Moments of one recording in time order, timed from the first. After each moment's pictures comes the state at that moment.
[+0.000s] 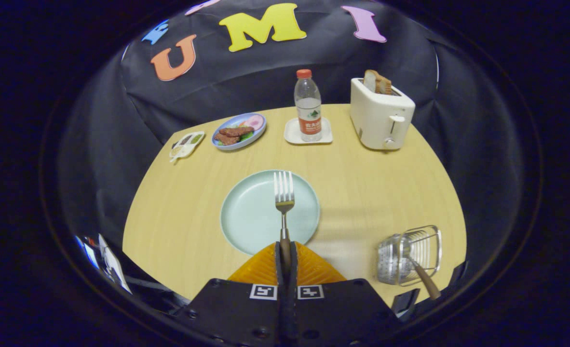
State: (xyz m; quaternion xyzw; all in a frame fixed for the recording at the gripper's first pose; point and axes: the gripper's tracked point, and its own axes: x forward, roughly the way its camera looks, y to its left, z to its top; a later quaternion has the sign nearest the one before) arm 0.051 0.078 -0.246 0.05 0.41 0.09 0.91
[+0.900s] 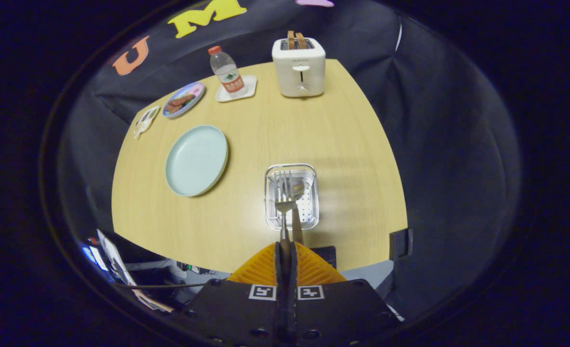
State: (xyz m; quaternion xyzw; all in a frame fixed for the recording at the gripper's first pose) arm -0.041 -0.080 -0.249 0.08 0.58 0.02 0.81
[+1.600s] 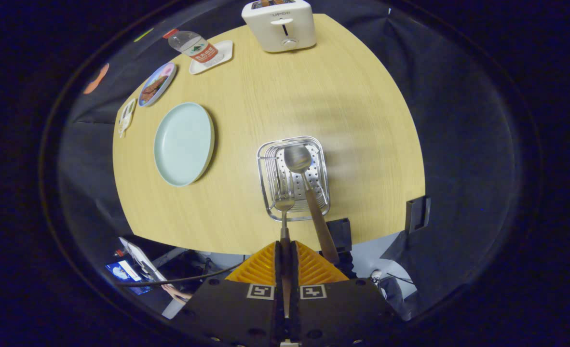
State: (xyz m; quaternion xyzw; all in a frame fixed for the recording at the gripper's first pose) arm -0.029 -0.070 -0.260 0.12 0.71 0.01 0.70
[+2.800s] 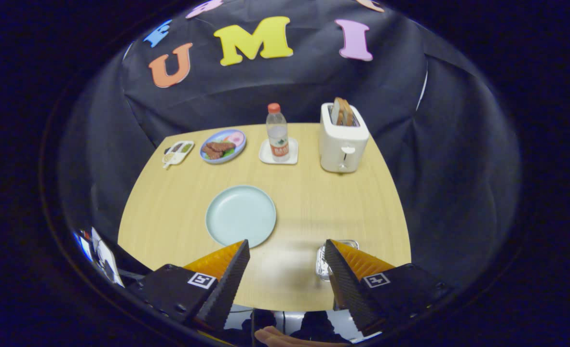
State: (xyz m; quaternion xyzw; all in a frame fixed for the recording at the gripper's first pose) arm 0.028 0.010 -0.131 0.01 0.37 0.06 0.93
